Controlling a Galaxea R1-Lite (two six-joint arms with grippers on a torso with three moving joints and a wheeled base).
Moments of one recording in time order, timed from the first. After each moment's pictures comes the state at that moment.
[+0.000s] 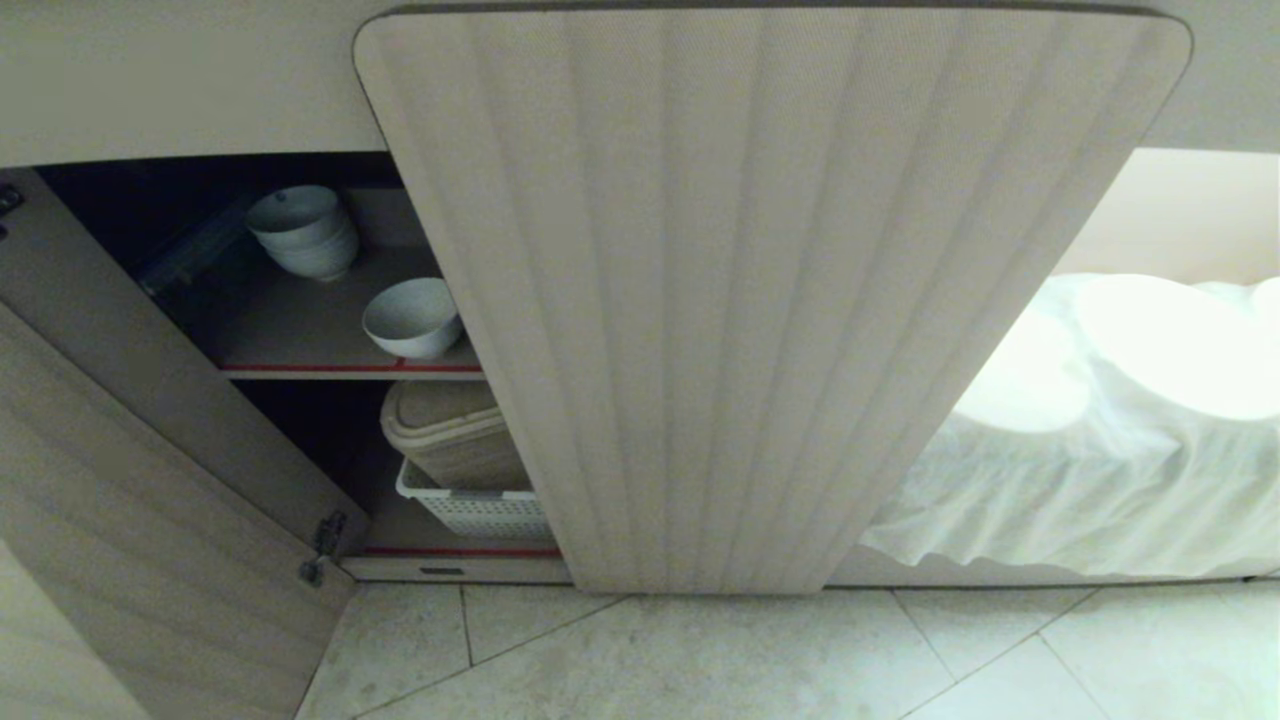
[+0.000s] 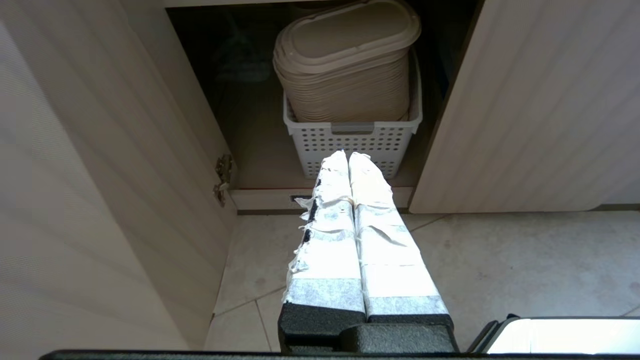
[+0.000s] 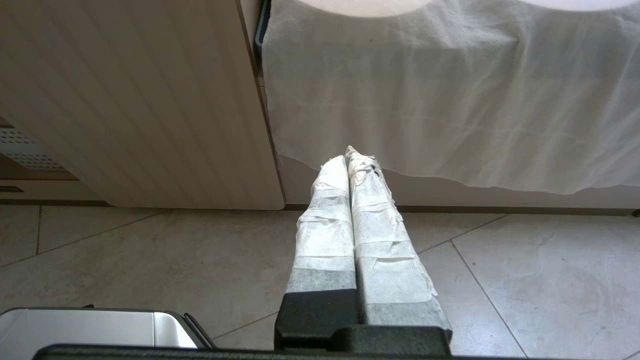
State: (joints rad) left arm 0.00 0.00 0.00 0.00 0.00 0.03; right arm 0.00 0.00 0.00 0.00 -0.01 0.00
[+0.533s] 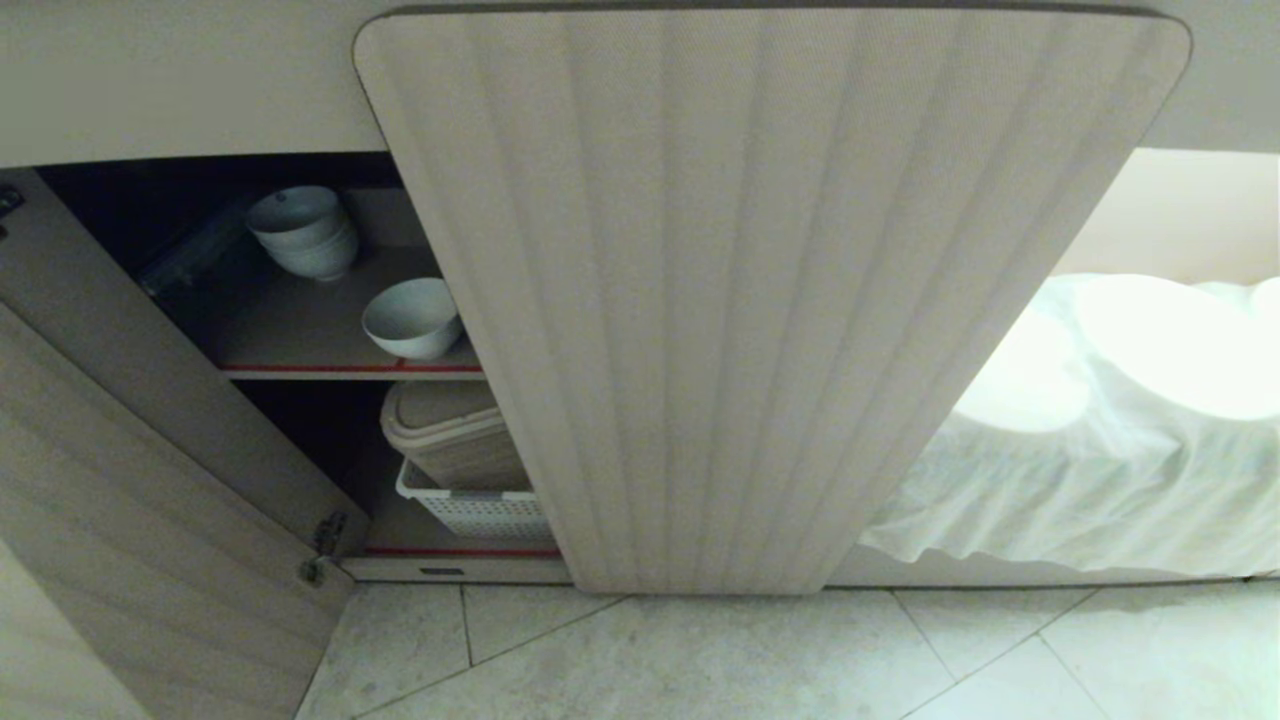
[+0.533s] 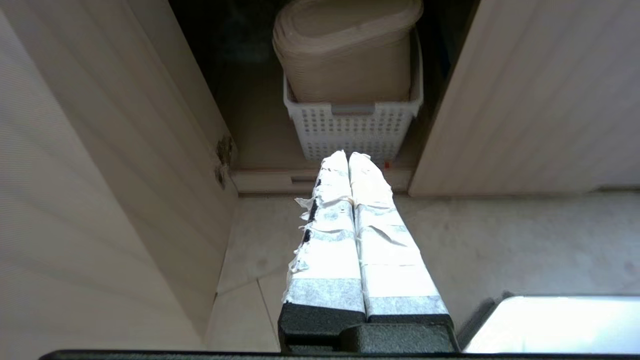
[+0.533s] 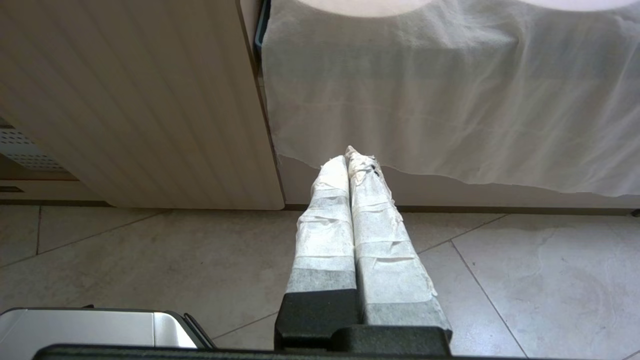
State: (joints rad) left arm 0.00 0.02 -0.08 0.13 0.00 0.03; right arm 0.00 0.00 0.00 0.00 -0.01 0.00
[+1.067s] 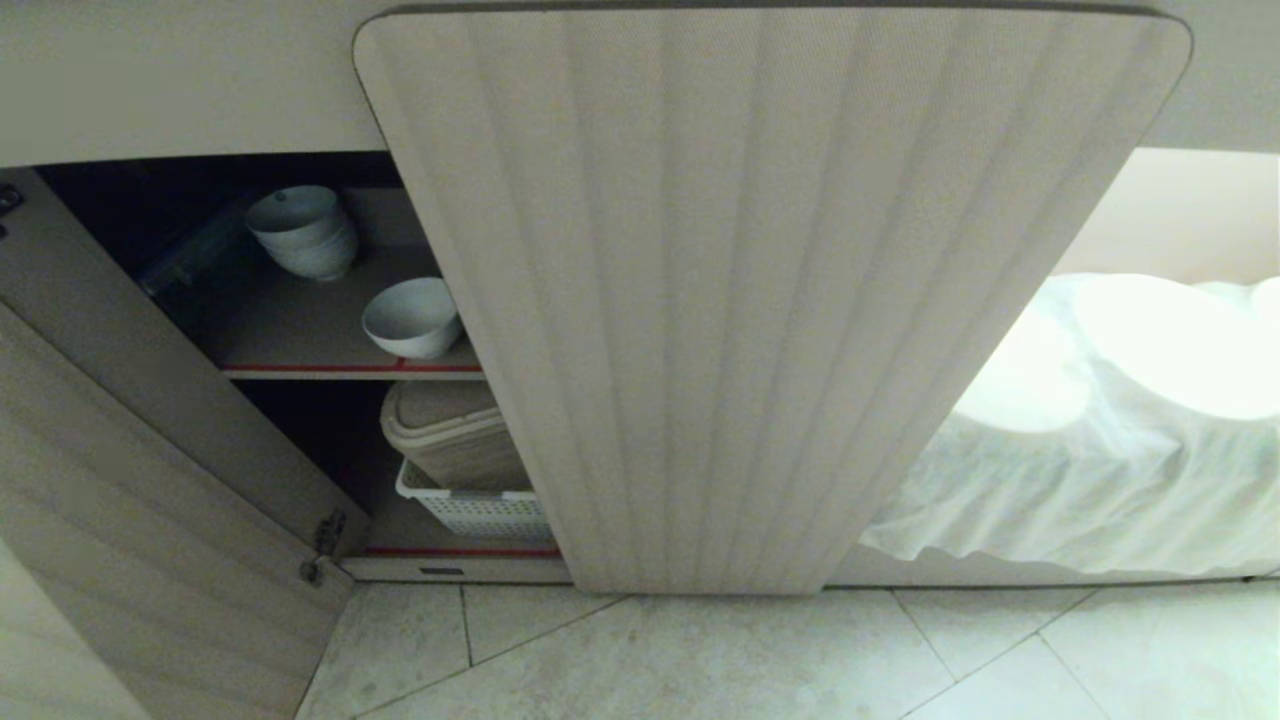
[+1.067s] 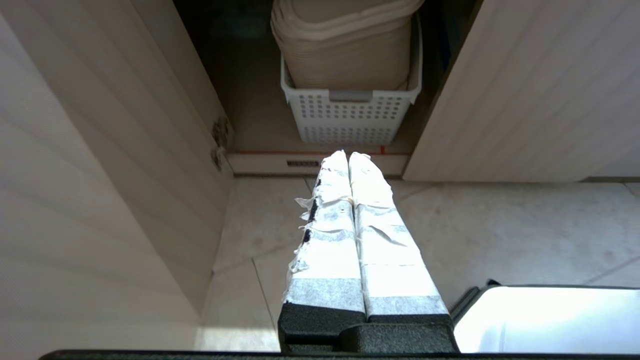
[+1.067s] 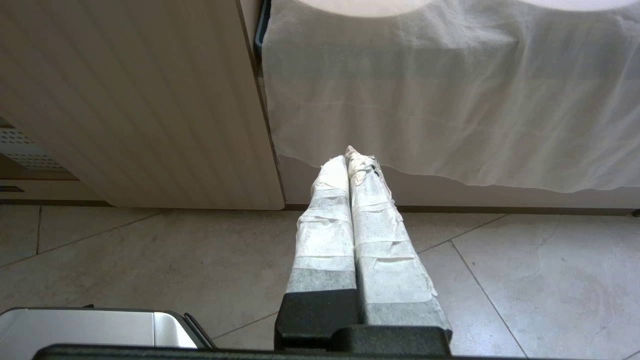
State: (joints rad) left arm 0.01 0.18 -0.17 0.14 0.00 0.00; right arm 0.00 0.00 0.00 0.00 -0.01 0.00
